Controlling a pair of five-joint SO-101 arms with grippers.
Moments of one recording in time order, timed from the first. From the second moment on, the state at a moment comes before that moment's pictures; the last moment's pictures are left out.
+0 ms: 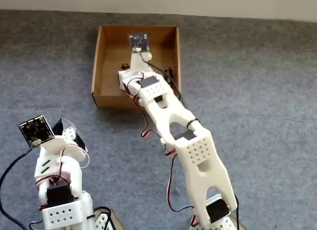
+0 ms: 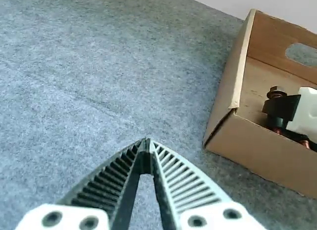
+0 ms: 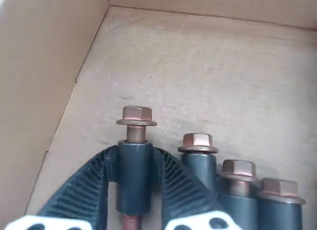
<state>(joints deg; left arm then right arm) -19.9 -103.1 96.4 42.1 14.5 -31.4 49.6 -27.8 29.0 -16.0</state>
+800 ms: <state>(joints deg) -19.9 -103.1 96.4 42.1 14.5 -28.7 49.5 -29.2 34.6 -16.0</state>
